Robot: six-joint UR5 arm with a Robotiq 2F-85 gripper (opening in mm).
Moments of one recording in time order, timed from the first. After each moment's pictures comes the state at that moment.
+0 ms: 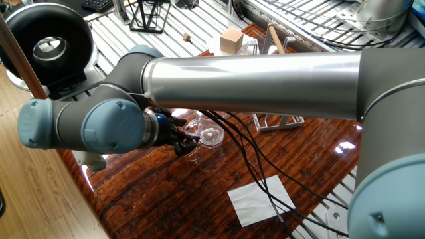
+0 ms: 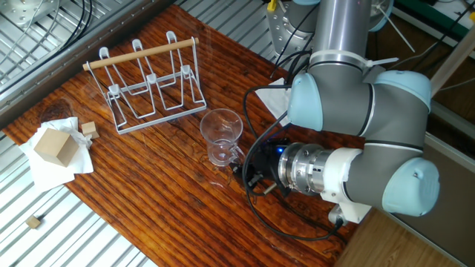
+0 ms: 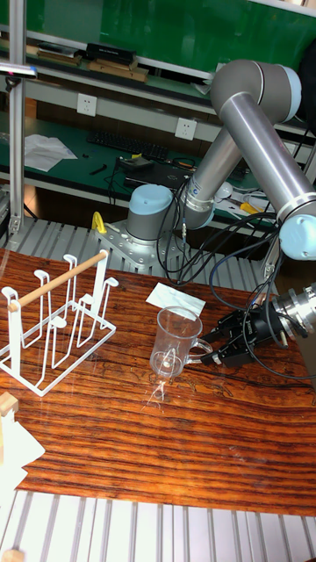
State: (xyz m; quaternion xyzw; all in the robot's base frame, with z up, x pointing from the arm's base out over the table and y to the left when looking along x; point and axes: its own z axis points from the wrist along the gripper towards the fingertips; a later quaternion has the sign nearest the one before) arm 0.499 0.141 0.059 0.61 -0.69 0.29 0.26
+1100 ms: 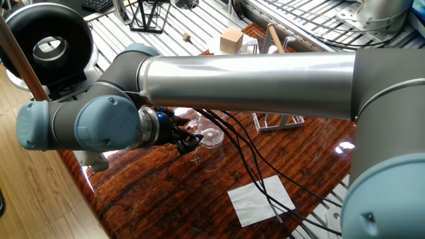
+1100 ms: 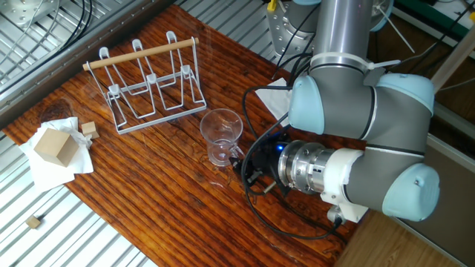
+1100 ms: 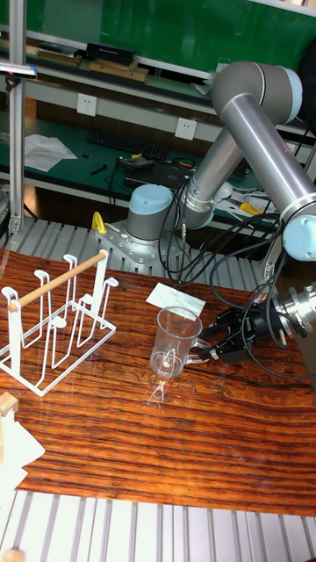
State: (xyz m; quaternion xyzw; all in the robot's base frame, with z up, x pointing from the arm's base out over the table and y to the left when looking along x) arm 0.492 0.131 0.070 0.61 -0.67 0.30 0.29
